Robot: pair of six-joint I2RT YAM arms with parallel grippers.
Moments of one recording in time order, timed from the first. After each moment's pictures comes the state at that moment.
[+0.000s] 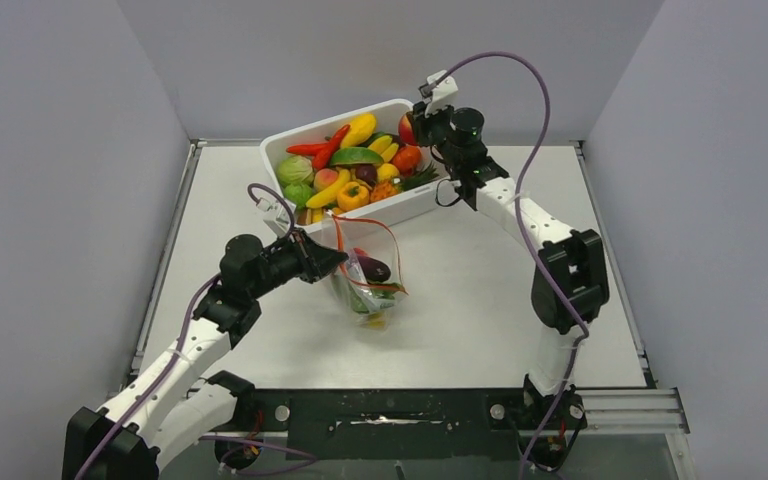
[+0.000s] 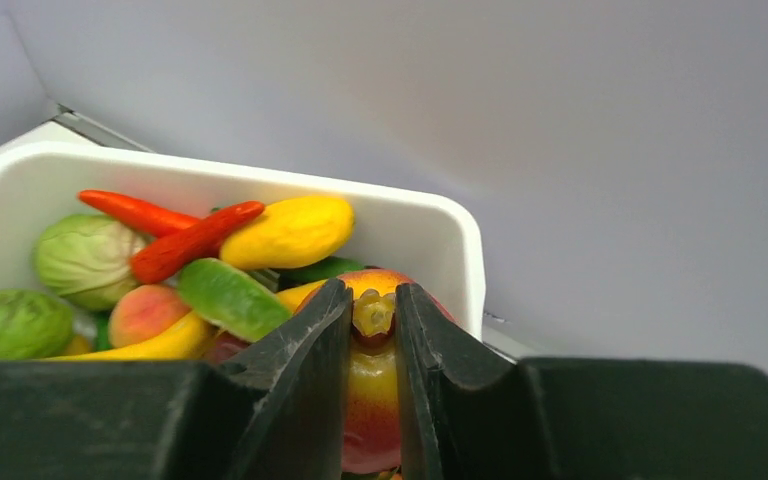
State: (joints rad) left arm -0.43 0.89 0.56 0.16 0.43 -0.70; right arm 0.41 1.95 1.64 0.33 -0.06 -0.15
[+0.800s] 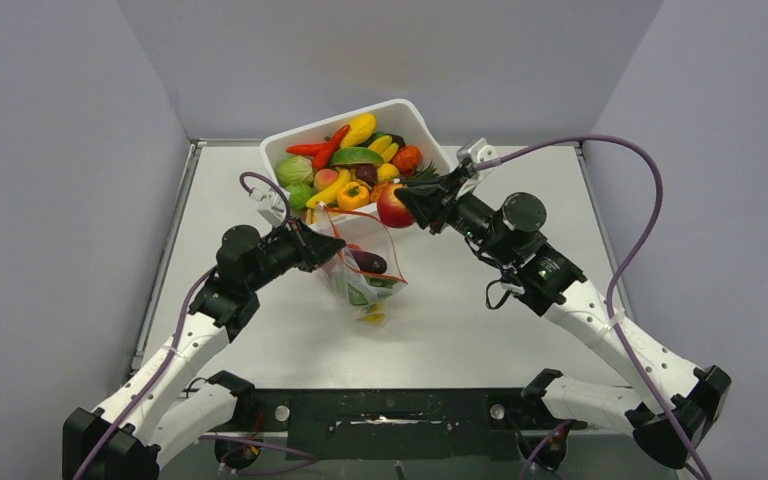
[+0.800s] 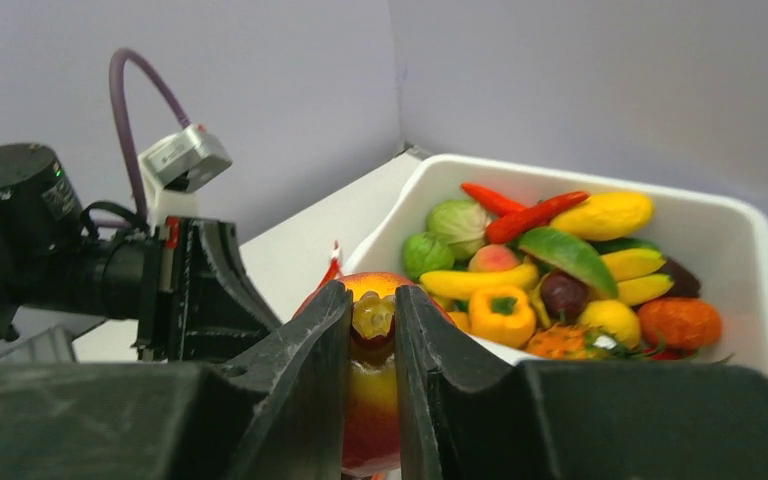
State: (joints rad) left arm -0.43 0.91 0.65 0.10 0.36 -0.71; right arm 0.71 1.07 1.09 0.13 -0.12 0.14
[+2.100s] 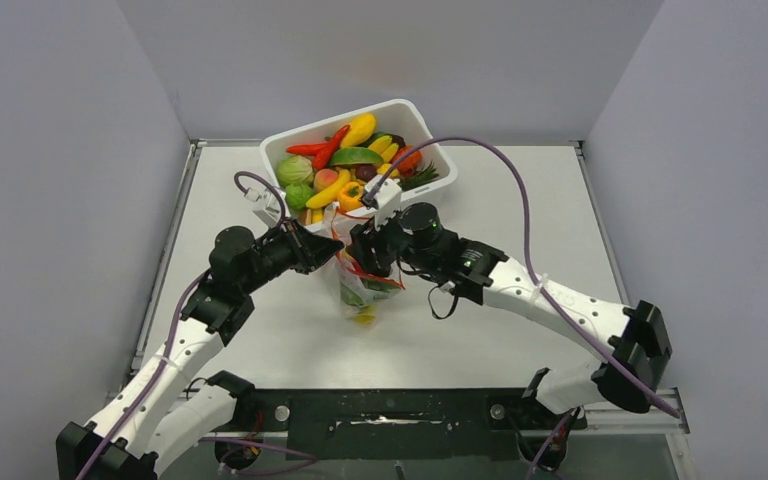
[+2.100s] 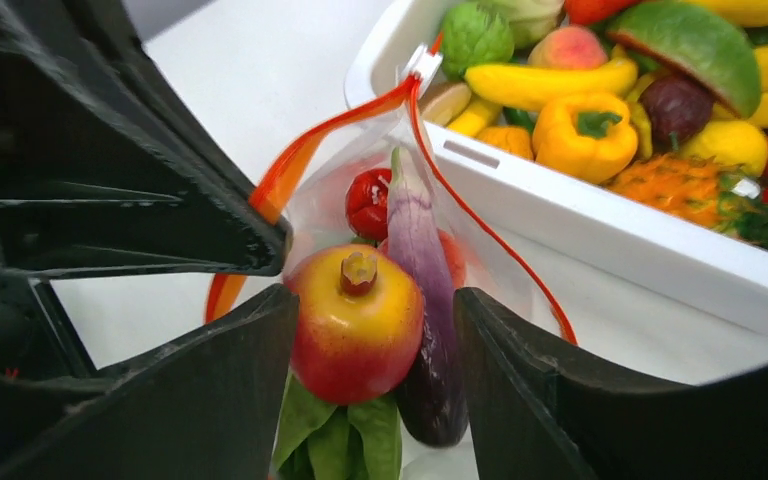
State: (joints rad) left arm -0.43 0.86 0.68 0.03 0.38 -0.73; right arm 0.94 1.42 1.17 -0.12 0.04 0.09
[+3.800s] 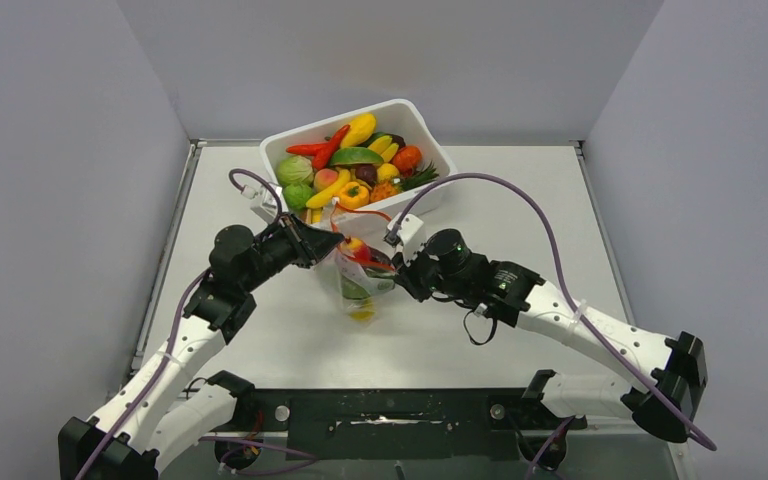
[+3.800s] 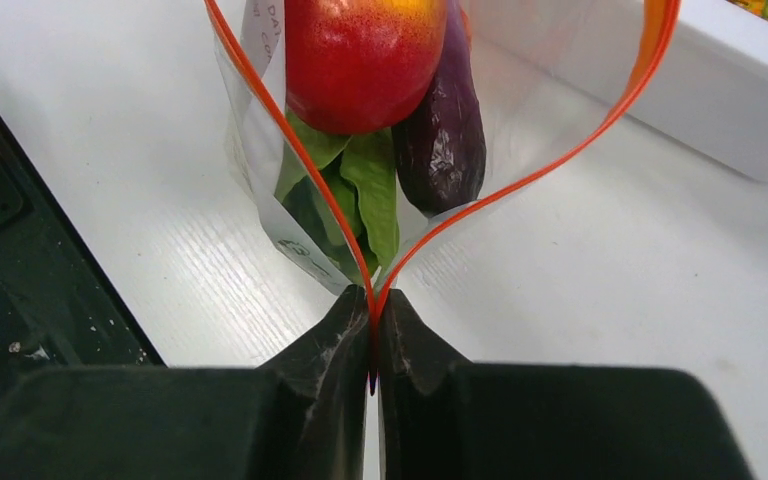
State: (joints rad) left arm -0.43 0.88 0.68 0.11 0.34 -0.79; right arm 0.94 1.17 1.01 -0.42 0.02 0.01
